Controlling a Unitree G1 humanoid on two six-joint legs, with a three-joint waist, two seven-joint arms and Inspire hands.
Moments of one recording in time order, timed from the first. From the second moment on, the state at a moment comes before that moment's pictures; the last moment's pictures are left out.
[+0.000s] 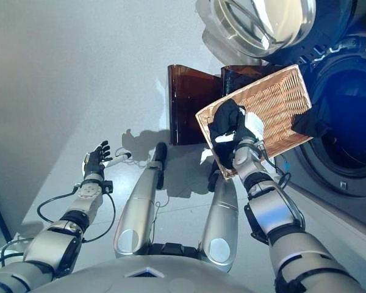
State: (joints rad) left arm -0.32 0.29 -0.18 1.12 -0.27 -0.28 0.24; right arm -0.70 -0.31 0.40 1.29 -0.22 -0.08 -0.43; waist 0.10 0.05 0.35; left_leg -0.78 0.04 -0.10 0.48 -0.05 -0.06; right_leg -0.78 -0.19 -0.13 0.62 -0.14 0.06
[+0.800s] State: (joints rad) left arm -0.32 0.28 -0.21 1.11 -0.27 -0.29 0.24; right arm -0.73 -0.35 0.36 1.35 -0.20 -0.06 -0.45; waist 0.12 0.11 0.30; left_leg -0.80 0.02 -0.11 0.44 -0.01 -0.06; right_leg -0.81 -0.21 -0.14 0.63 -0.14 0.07
